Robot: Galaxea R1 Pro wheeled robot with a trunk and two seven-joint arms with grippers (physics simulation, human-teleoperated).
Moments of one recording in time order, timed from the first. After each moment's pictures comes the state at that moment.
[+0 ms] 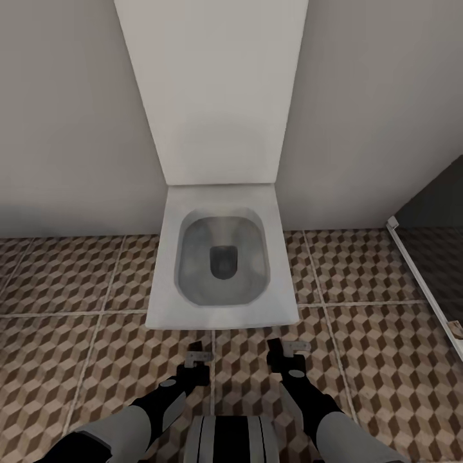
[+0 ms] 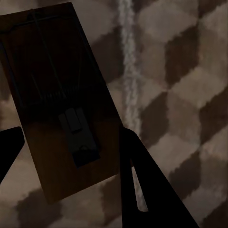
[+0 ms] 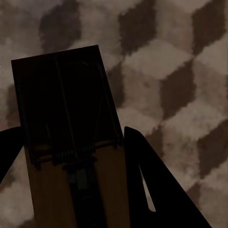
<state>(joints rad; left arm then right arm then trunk) -0.74 -0.15 -0.30 -0.10 0.29 -0.13 -0.07 -0.65 0.14 0.12 -0.37 -0.06 0.00 -0.29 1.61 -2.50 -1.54</state>
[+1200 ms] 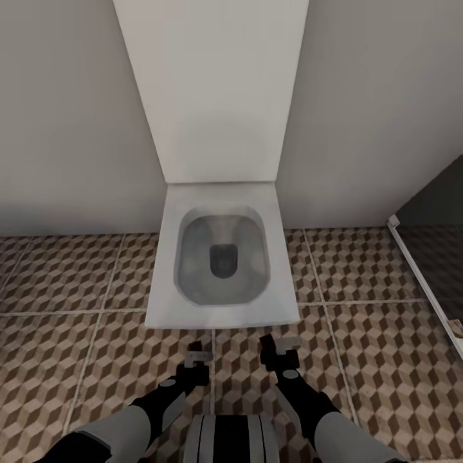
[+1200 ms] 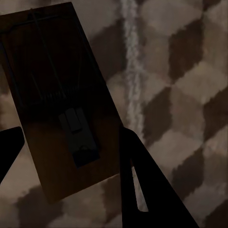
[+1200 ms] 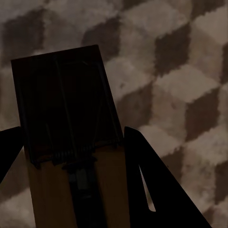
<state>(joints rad) -0.74 -0.15 -0.30 -0.10 0.29 -0.13 -0.07 -0.65 0.13 0.26 -0.38 -0.07 -0.02 -0.29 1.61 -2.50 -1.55</state>
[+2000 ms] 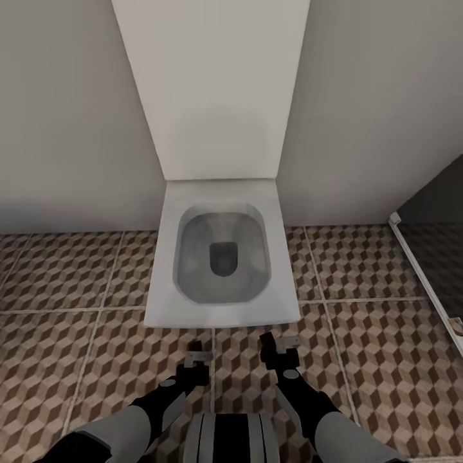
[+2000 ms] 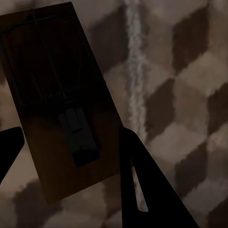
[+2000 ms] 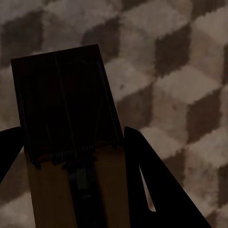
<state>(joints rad) -0.74 -0.15 -0.30 -0.10 0.29 -0.13 -0.07 -0.65 0.13 0.27 -0.38 -0.07 -0.05 -0.29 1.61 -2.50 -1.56</state>
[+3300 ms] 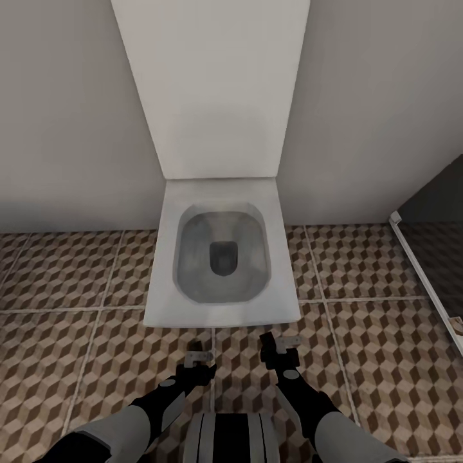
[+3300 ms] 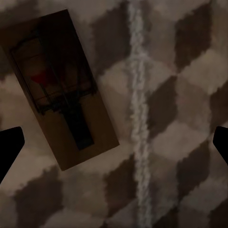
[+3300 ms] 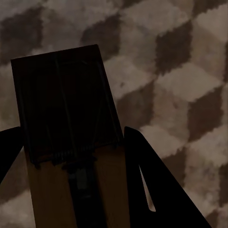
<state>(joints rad) -0.74 -0.15 -0.29 -0.10 0.29 -0.13 -0.07 -0.65 0.13 0.27 -0.38 -0.07 -0.05 -0.29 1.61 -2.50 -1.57</state>
